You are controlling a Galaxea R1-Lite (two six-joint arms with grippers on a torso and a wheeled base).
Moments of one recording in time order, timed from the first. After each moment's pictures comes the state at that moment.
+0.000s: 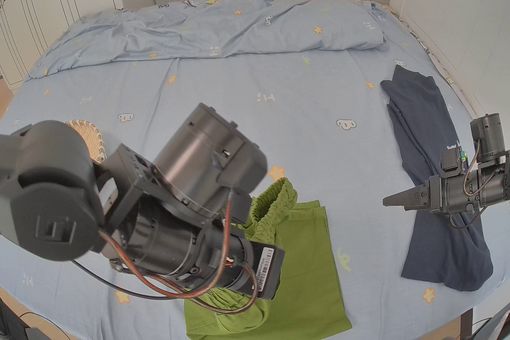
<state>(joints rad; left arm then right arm) -0.93 1.71 -1.24 0.46 -0.06 -0.52 0.16 1.53 -0.79 0.04 0.57 0.23</state>
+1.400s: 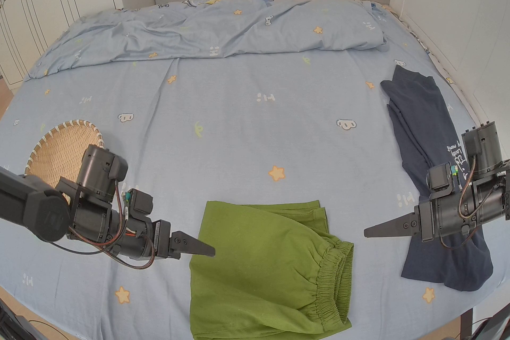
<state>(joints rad) -0.34 1.70 -0.76 -0.01 -0.58 -0.37 0.34 1.48 -0.74 0.05 0.57 0.25</state>
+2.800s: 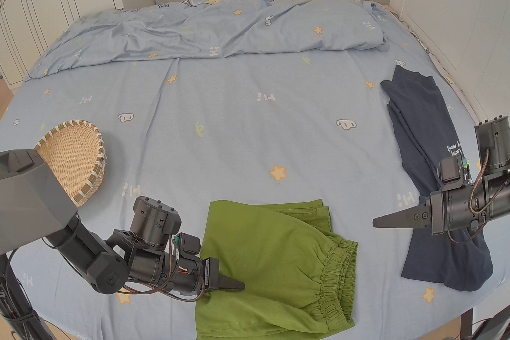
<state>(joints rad) -0.51 1.99 -0.54 -0.62 -0.64 -0.64 0.33 1.42 -0.74 0.04 0.56 0.27</state>
